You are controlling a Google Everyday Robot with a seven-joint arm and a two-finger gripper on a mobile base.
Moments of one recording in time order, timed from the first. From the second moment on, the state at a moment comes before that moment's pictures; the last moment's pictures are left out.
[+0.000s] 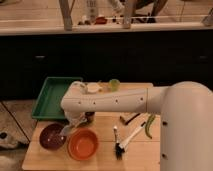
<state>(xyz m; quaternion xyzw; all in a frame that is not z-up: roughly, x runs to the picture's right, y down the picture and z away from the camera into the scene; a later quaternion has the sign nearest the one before) -0.173 0.186 0.763 -0.24 -0.23 -0.37 0.87</state>
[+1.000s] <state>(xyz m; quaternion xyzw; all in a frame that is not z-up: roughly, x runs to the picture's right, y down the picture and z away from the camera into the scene) -0.139 0.227 0.740 -0.28 -0.22 -0.37 0.86</state>
